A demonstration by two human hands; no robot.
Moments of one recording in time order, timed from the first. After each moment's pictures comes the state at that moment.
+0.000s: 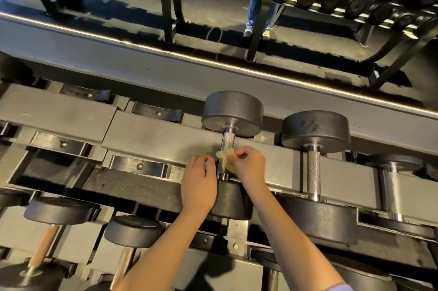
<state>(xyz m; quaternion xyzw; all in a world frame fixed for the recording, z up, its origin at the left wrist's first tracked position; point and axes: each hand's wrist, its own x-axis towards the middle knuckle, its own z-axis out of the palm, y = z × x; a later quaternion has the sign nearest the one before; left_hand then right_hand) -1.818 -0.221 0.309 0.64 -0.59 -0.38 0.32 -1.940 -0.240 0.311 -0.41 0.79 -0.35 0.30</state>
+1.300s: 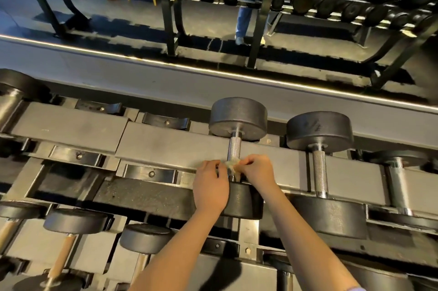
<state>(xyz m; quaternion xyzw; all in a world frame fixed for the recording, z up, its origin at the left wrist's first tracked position) -1.818 -0.223 0.309 0.65 -0.61 -0.35 0.30 -1.942 -0.233 0.315 -0.41 0.79 -0.29 0.34</state>
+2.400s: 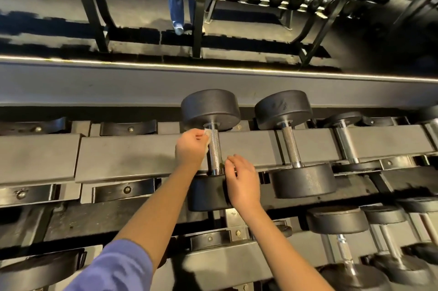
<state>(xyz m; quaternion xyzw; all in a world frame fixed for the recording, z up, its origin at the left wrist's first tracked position) -1.820 -0.319 0.301 0.52 -0.66 -0.47 0.27 -1.887 -0.181 0.312 -0.39 0.85 -0.30 0.17</state>
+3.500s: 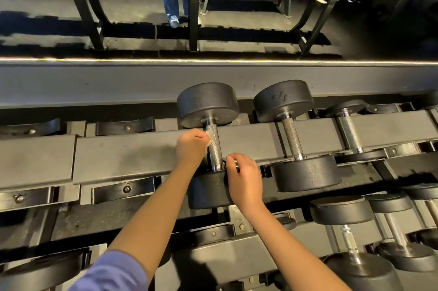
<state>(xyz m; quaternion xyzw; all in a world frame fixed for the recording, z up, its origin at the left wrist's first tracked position) -1.822 -0.311 0.307 0.54 -0.66 -0.48 0.22 -1.884 -0.179 0.313 -0.36 0.85 -0.36 0.16</state>
